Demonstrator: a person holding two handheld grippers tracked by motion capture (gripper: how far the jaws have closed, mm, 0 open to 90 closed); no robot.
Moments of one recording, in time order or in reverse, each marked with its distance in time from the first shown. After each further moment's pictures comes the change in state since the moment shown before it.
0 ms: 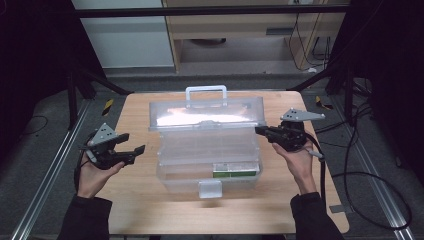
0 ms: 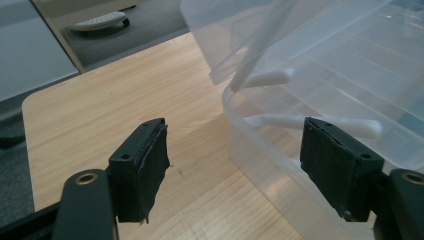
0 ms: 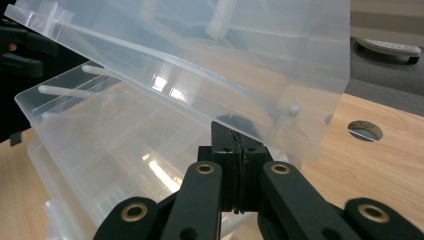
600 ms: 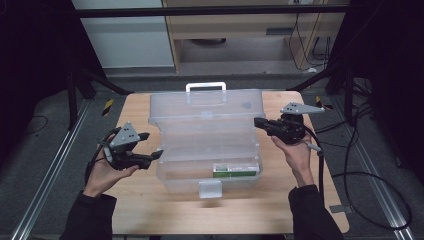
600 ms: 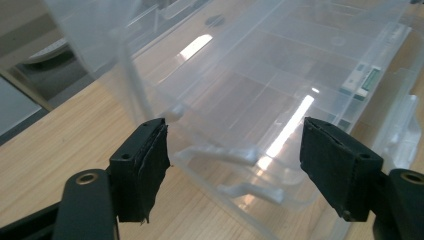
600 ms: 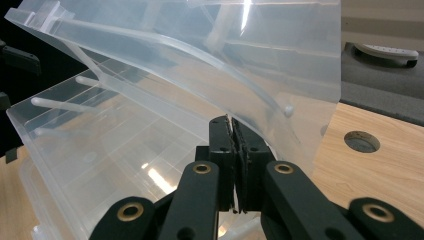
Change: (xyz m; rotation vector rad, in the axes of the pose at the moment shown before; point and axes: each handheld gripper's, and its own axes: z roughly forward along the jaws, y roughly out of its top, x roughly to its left) left arm -0.041 0.035 0.001 0.036 -0.138 0.213; right arm -0.011 0.012 0.008 -0.029 -0.003 0.025
